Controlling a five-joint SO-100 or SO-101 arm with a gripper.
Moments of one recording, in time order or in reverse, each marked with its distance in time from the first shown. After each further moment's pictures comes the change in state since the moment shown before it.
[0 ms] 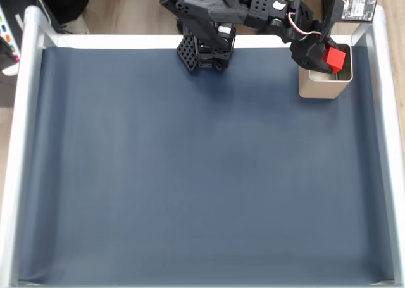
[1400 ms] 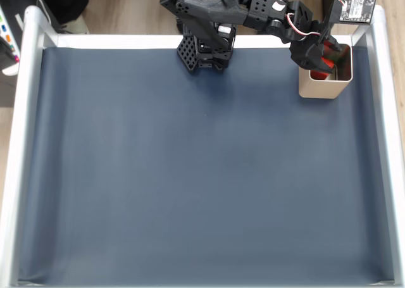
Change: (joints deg) arm -0.2 0.2 1.2 -1.3 1.1
